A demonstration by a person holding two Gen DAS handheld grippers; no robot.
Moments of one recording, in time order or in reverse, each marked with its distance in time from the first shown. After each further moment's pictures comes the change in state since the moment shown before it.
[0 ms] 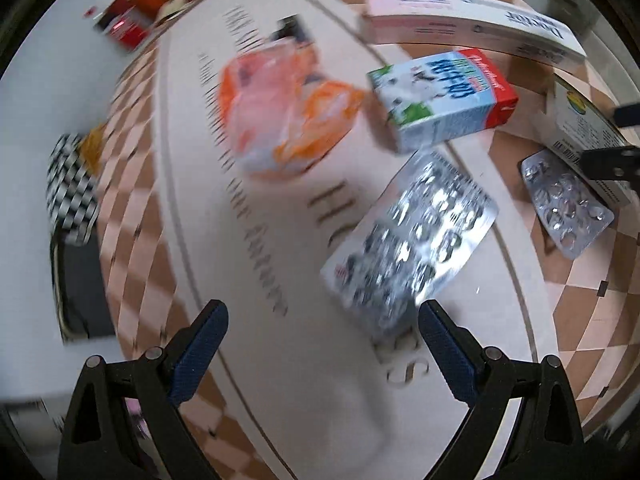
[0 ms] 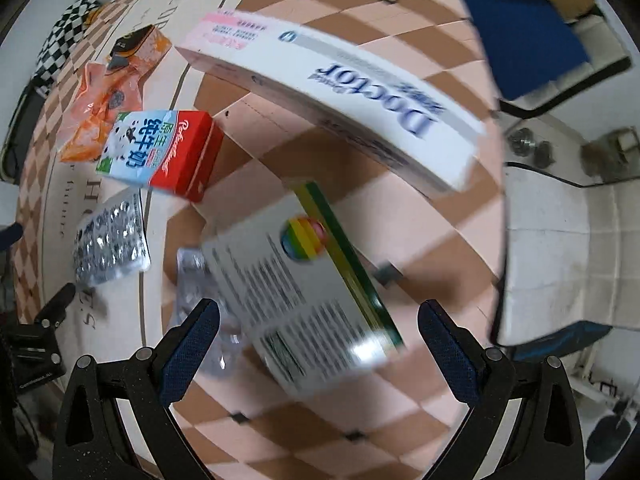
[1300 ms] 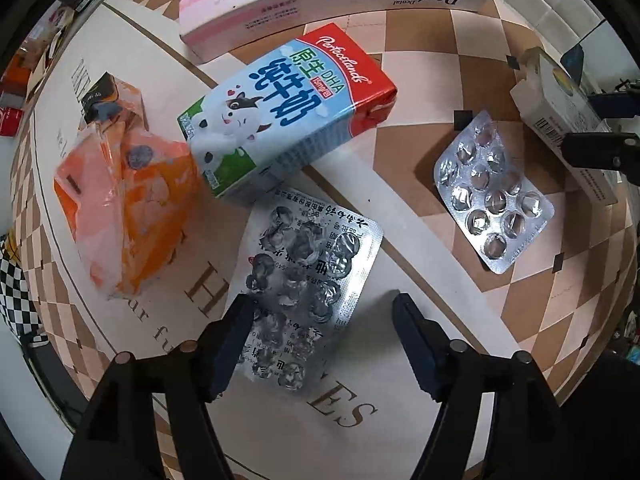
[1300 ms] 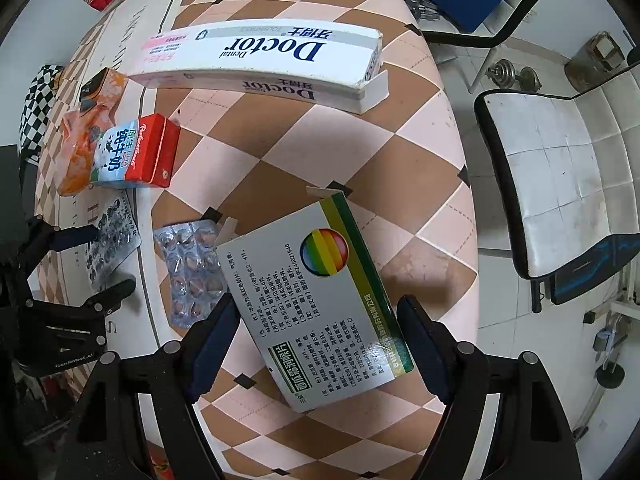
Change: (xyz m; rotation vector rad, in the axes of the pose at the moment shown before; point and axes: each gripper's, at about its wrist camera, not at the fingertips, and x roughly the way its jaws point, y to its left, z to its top) left arm 0.006 -0.059 0.044 0.314 0.100 -0.228; right arm -0.015 -0.046 -0.056 0.271 0.001 0.068
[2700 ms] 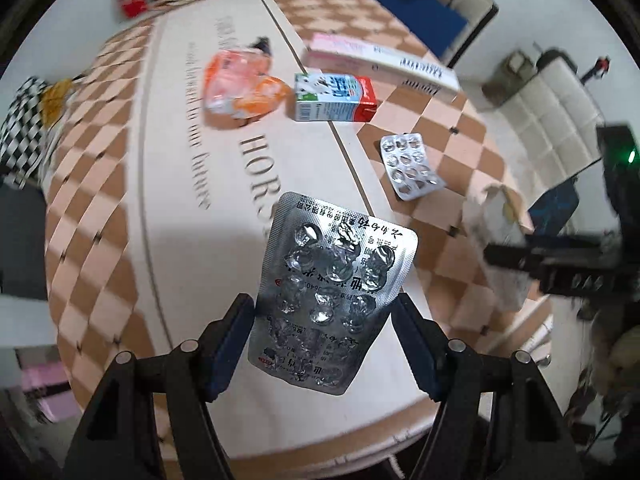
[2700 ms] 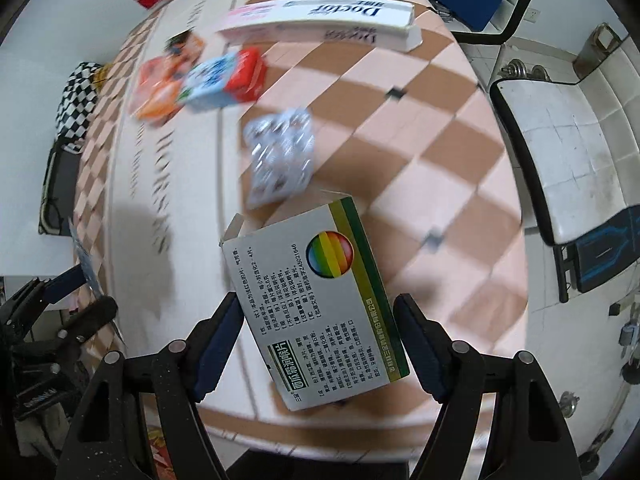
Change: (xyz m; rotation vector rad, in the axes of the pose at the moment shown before) left arm -0.106 -0.030 -0.213 -0.473 -0.336 -0.144; right arm -0.039 0.051 -0.146 -0.005 -0.110 0.095
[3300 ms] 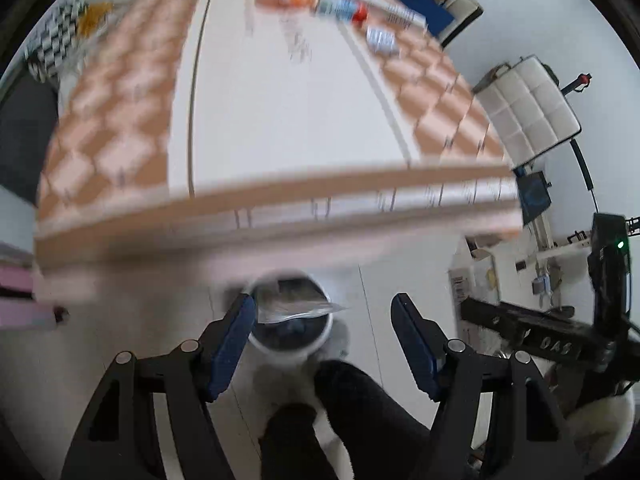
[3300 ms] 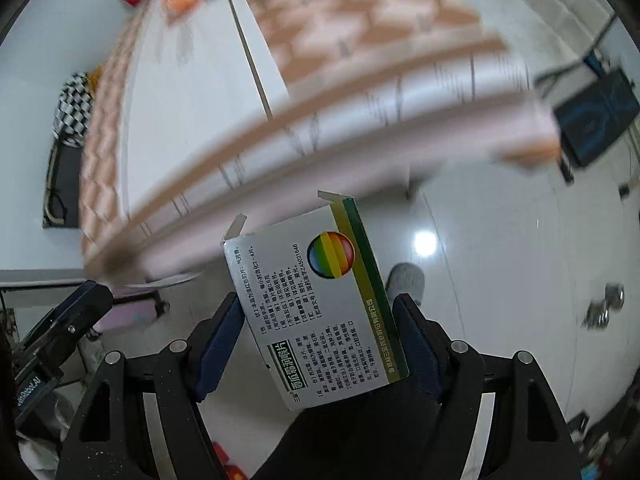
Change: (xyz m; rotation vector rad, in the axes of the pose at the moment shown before) left arm 0.005 0.001 -0.213 -0.124 0.036 -0.111; right arm 0.027 0.022 -0.316 0.224 0.046 0.010
